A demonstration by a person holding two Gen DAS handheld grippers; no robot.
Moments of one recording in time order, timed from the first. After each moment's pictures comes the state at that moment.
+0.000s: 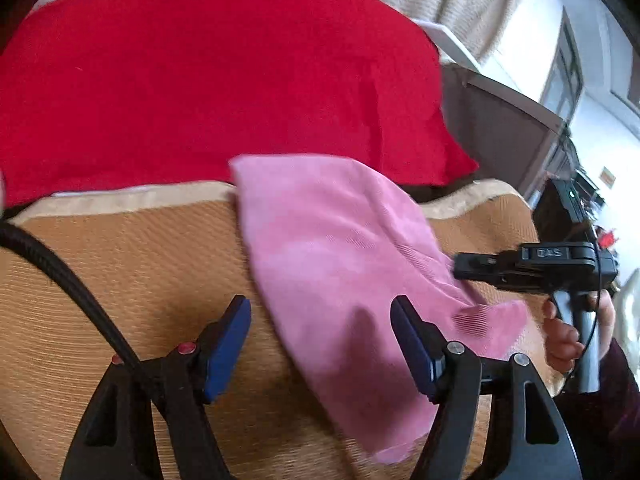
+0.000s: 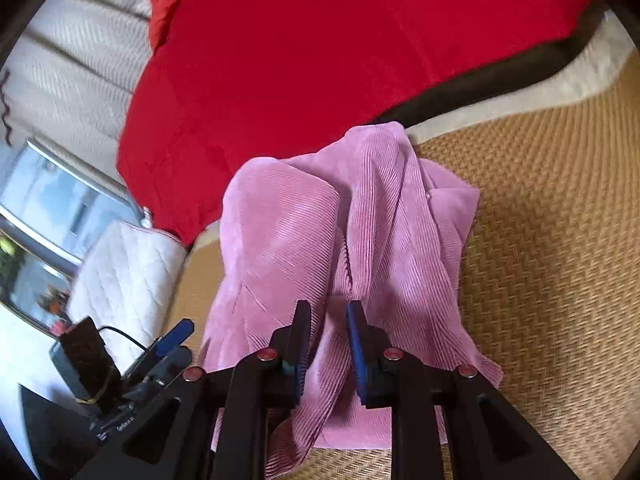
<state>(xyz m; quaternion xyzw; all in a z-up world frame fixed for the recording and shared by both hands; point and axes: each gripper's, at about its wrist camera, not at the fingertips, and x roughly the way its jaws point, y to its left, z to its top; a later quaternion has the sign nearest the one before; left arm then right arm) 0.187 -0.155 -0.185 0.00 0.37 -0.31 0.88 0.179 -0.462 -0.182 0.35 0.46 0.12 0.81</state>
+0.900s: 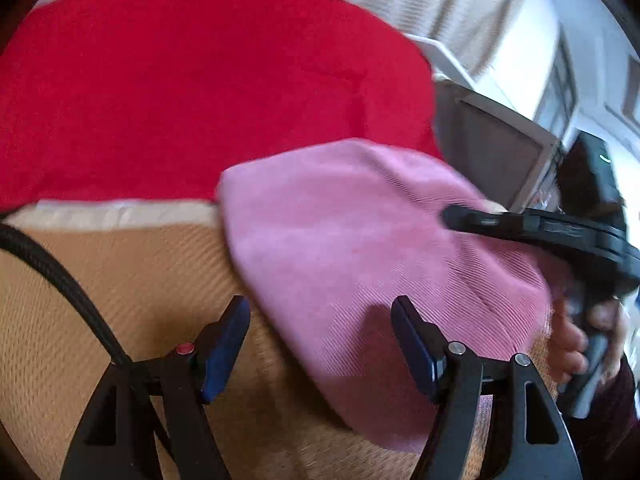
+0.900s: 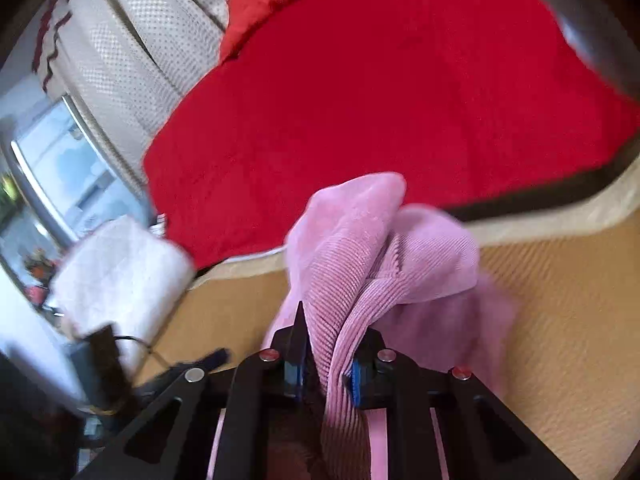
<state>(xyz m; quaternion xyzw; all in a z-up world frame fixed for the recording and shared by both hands) 0.185 -0.193 -0.178 -0.02 0.34 -0.34 0.87 0.200 -0.409 -0.106 0.23 0.37 0.10 0.90</state>
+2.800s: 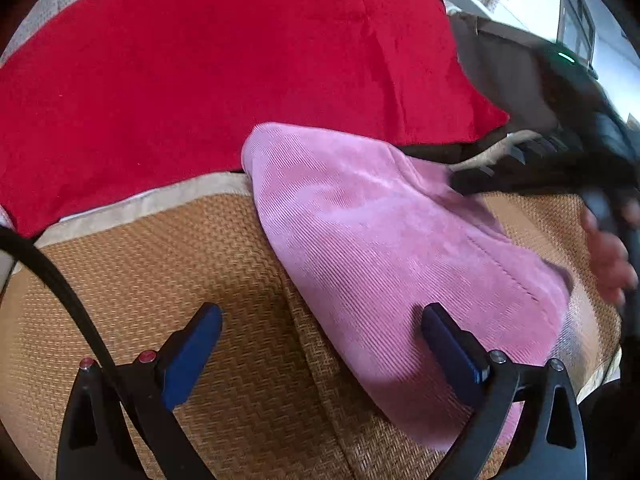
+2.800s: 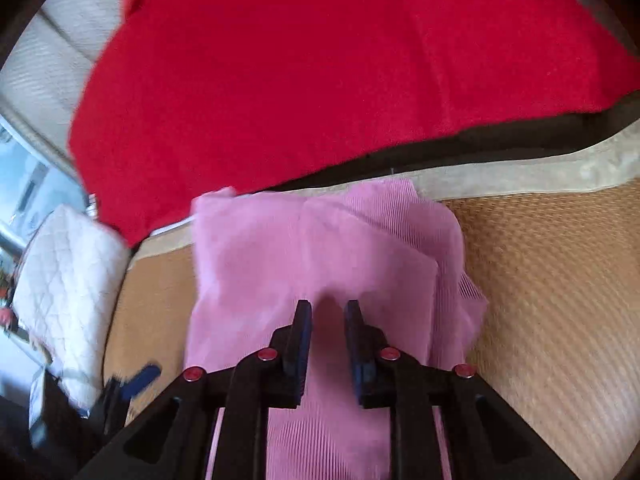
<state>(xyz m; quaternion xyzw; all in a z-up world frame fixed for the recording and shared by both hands) 0.183 -0.183 -0.194 0.09 0.39 -0.28 0.87 0.258 -0.412 -0.162 0.24 0.50 0.06 0.83</state>
